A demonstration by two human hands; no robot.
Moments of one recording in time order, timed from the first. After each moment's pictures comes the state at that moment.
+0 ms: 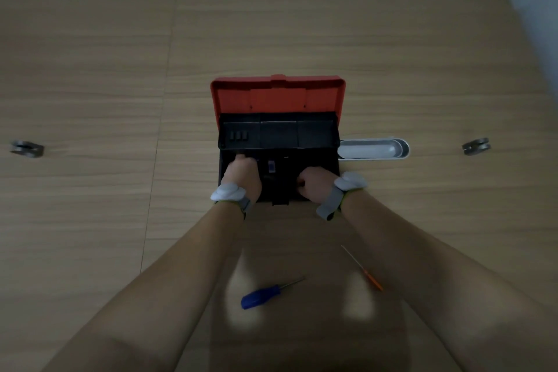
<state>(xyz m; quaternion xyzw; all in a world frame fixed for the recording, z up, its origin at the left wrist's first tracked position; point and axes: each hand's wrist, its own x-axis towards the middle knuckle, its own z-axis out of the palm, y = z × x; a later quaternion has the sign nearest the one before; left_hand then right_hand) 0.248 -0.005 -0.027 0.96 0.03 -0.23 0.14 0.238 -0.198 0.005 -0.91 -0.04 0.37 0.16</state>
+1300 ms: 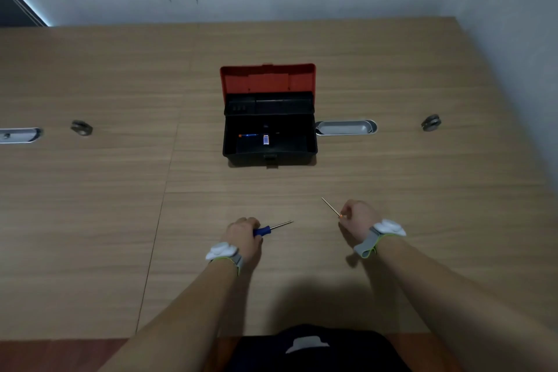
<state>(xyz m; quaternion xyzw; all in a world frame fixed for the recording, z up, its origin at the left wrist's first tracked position) -0.038 -0.007 -0.016 0.95 0.01 -0.26 0.19 -0.010 -0.317 0.001 -0.95 0.12 0.24 0.19</state>
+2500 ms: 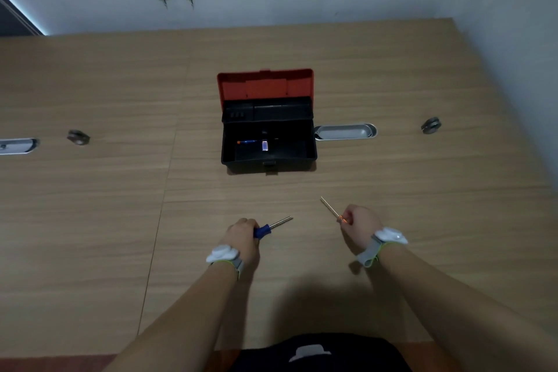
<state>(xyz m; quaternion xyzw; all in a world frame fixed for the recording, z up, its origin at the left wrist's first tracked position) -0.015 -0.007 -0.011 0.96 0.01 -0.23 0.17 -0.005 -0.311 0.004 -0.95 0.15 0.18 0.20</state>
